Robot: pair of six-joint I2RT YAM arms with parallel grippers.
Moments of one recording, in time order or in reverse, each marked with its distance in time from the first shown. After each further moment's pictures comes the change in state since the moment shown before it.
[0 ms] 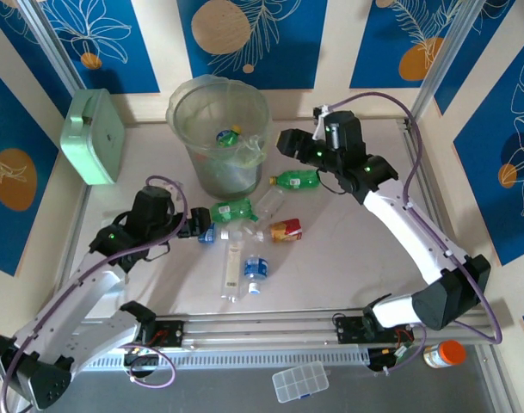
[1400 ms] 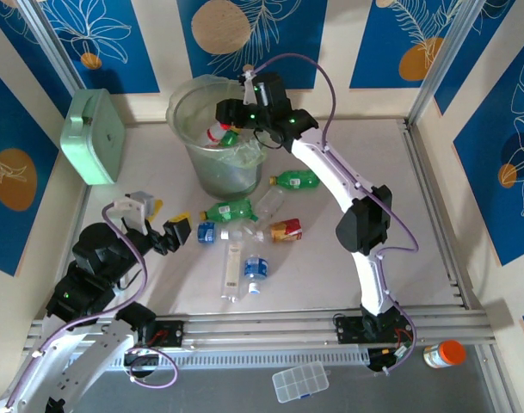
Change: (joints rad) left arm 0.002 -0.458 -0.089 0.232 0.095 0.341; right arm 0.114 0.767 0.872 -0.056 -0.117 -0.140
